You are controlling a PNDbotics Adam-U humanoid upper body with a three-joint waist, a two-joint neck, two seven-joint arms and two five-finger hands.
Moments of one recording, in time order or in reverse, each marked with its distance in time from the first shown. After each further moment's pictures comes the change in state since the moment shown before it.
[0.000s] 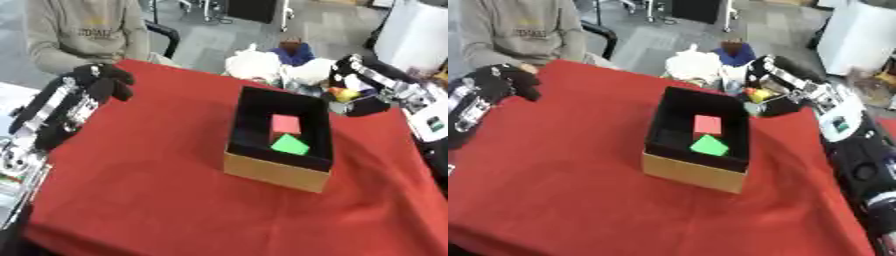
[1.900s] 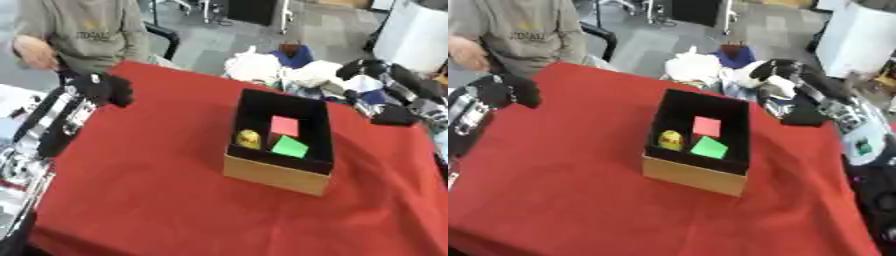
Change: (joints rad) left arm 0.069 -0.023 0.031 0.030 -0.007 0.007 0.038; right arm 0.273 -0.162 0.005 -0.287 -0.350 -0.084 -0.158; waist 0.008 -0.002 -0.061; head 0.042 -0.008
